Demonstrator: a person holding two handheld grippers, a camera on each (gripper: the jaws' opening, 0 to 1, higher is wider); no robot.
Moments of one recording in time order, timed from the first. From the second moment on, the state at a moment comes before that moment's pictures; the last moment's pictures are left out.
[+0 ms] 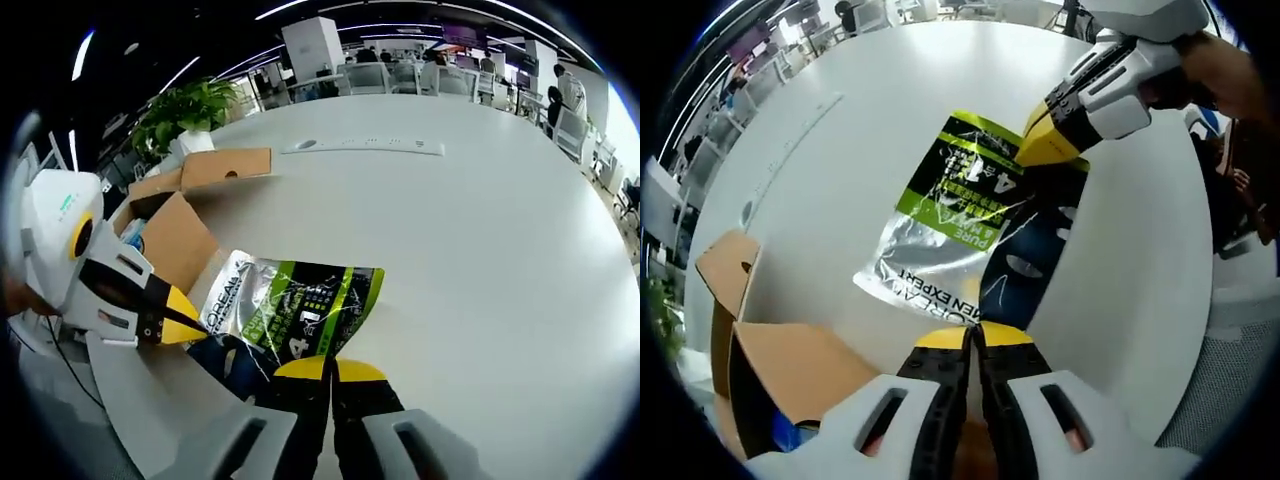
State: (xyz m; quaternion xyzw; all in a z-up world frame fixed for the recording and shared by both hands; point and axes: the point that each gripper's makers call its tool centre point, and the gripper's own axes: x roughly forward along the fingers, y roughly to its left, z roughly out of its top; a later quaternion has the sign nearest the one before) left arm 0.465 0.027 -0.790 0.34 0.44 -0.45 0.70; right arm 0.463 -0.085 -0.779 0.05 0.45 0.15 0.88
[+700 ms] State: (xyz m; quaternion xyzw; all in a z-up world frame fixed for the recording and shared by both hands) left arm 0.482 0.029 -0.759 0.31 0.42 -0.44 0.73; right arm 0.464 -0.089 -0.780 0.06 0.46 0.12 0.88
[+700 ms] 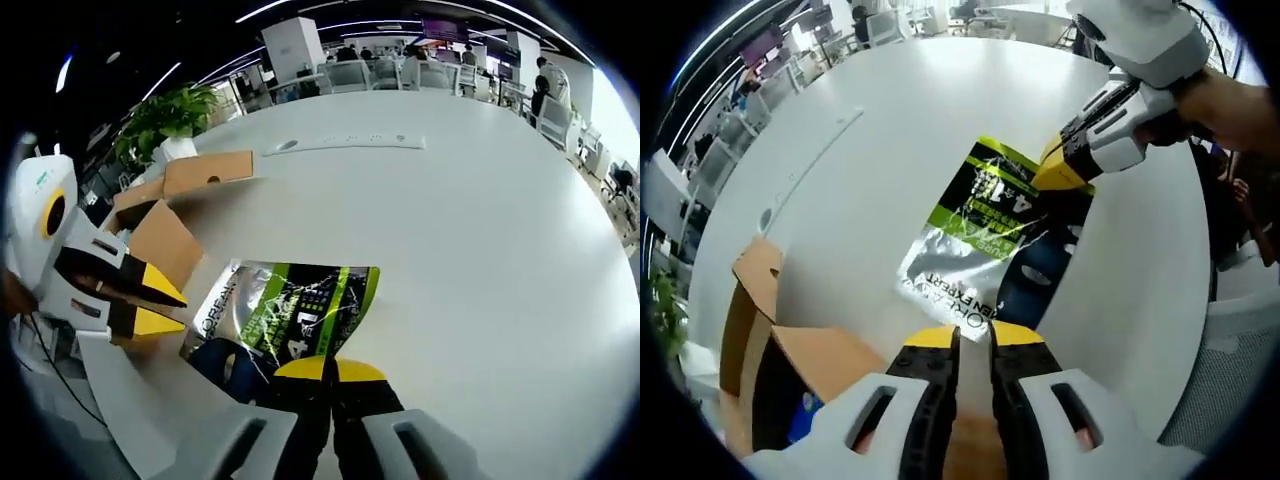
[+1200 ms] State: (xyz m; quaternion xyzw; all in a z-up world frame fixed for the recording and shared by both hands) left arm 0.492 0.045 -0.729 0.25 0.41 -0.43 0.76; right arm 0.465 -0.077 -0.781 0.07 0.46 0.11 0.88
